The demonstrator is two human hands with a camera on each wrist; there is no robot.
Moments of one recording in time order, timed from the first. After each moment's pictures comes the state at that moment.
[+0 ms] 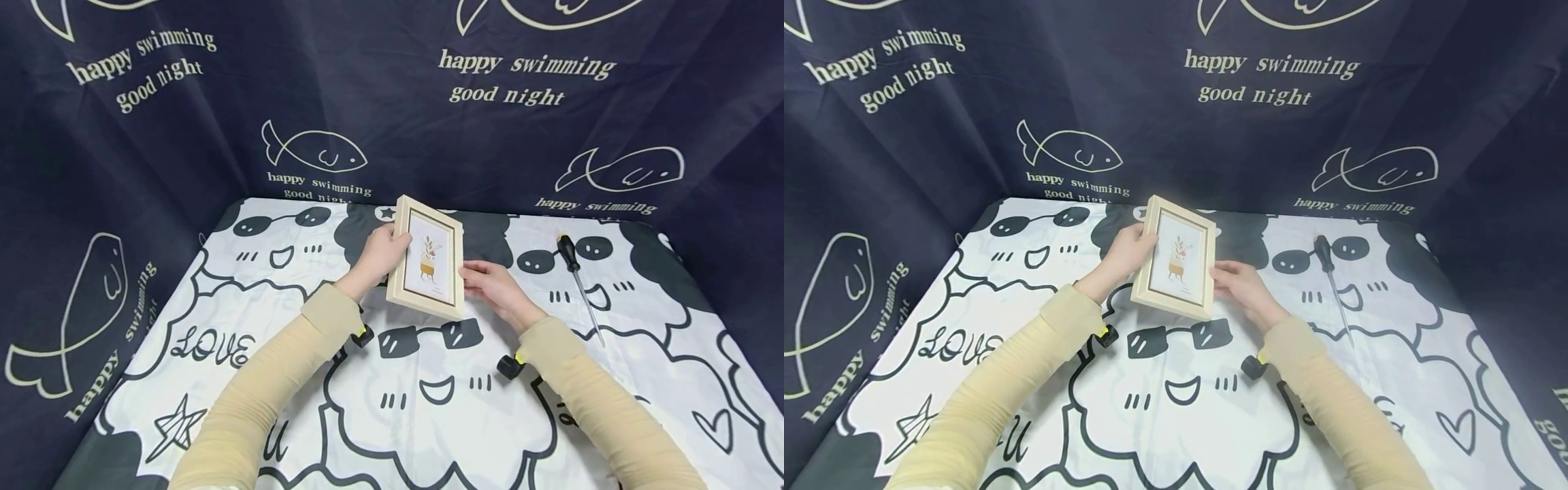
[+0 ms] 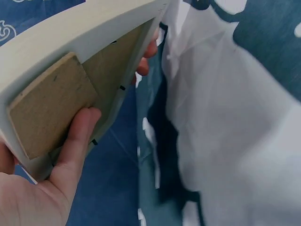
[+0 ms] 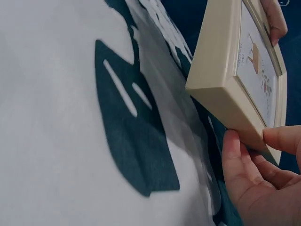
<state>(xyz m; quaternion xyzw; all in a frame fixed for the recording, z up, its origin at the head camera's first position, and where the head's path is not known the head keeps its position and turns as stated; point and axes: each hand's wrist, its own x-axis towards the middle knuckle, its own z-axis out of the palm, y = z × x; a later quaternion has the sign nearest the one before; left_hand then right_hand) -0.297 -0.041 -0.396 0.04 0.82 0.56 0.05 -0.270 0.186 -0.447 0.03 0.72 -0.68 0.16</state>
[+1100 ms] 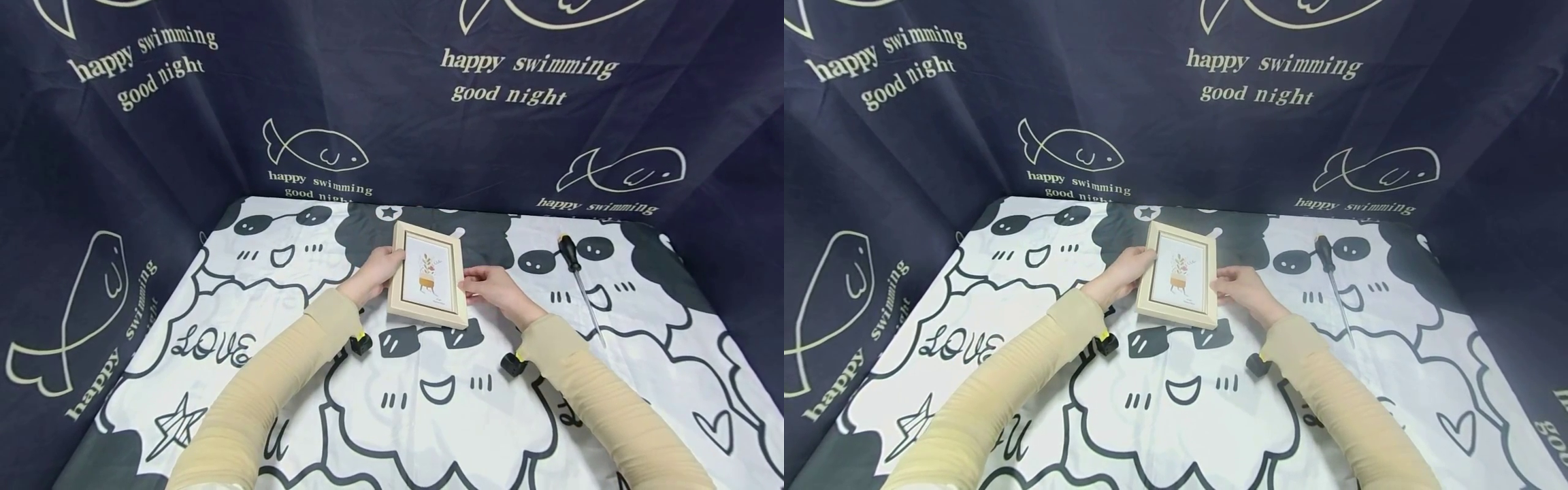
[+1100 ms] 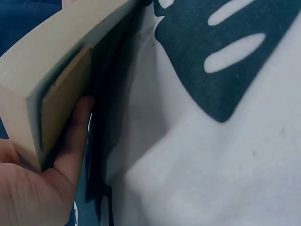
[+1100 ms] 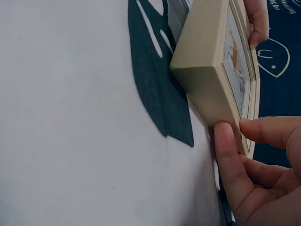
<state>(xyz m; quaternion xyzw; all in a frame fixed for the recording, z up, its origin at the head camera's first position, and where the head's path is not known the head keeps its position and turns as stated) -0.302 -0.046 -0.444 -0.06 0.70 0.68 0.20 -0.274 0.192 -0.456 0.01 0.81 -0.55 0.17</state>
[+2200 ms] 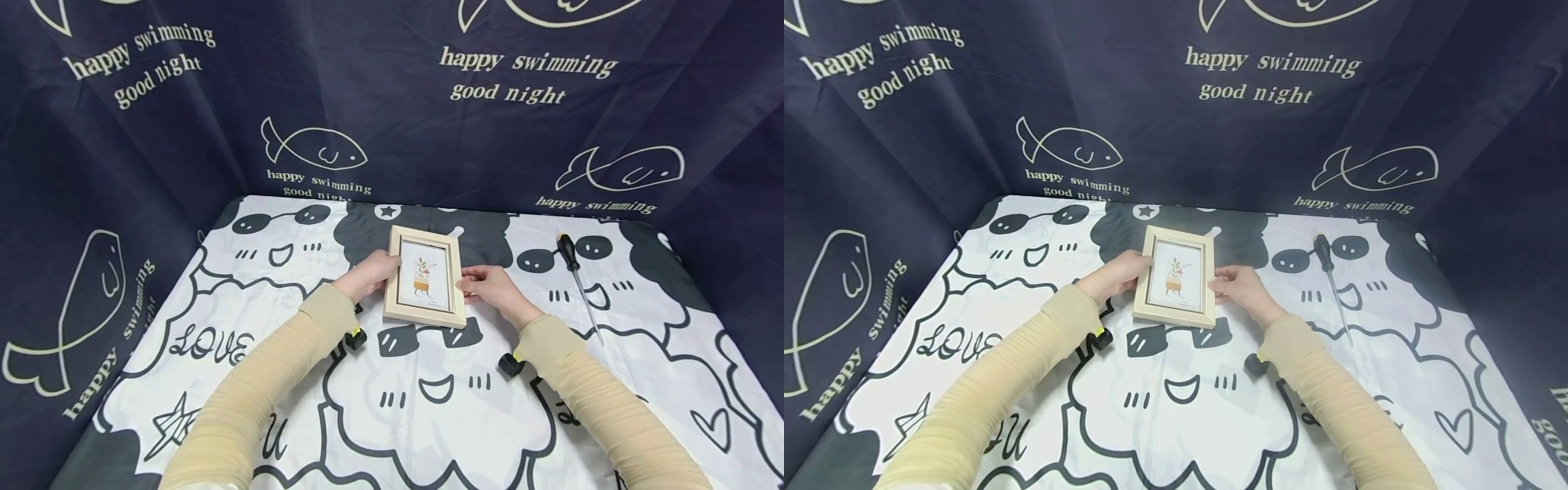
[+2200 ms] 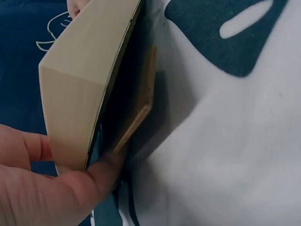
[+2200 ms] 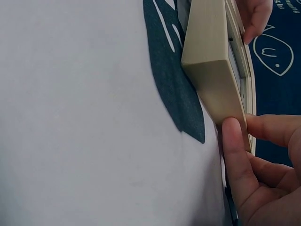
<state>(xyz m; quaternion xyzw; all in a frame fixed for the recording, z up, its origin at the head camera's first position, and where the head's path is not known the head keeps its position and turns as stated) -0.302 -0.051 -0.433 -0.08 0.74 0.60 0.28 -0.275 0.189 -0.462 0.02 0.82 -0.56 0.15</state>
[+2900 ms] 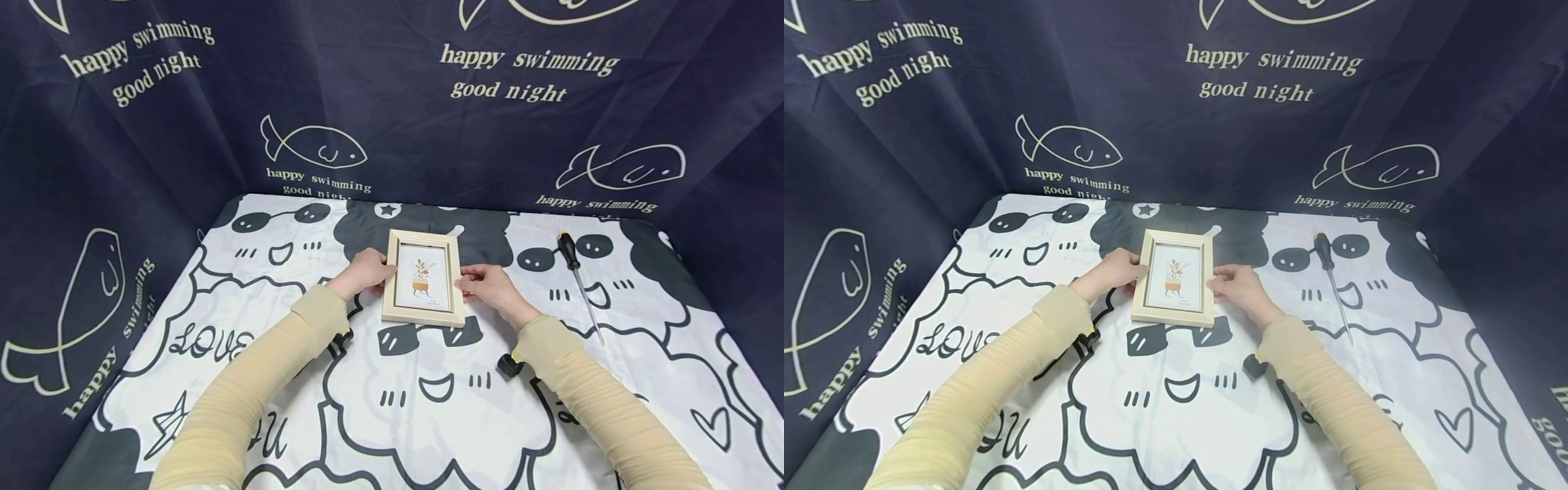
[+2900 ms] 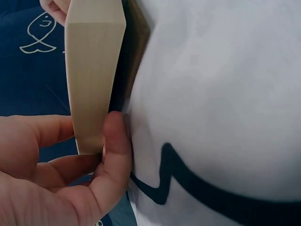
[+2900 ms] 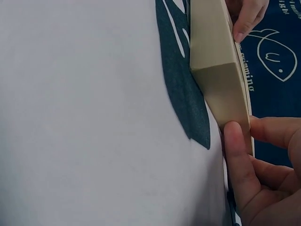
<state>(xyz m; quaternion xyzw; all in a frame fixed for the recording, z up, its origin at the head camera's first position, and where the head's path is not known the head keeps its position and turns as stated) -0.301 -0.069 -0.438 0.02 0.89 0.40 0.20 -0.273 0.185 -0.460 0.02 0.85 -0.51 0.13</state>
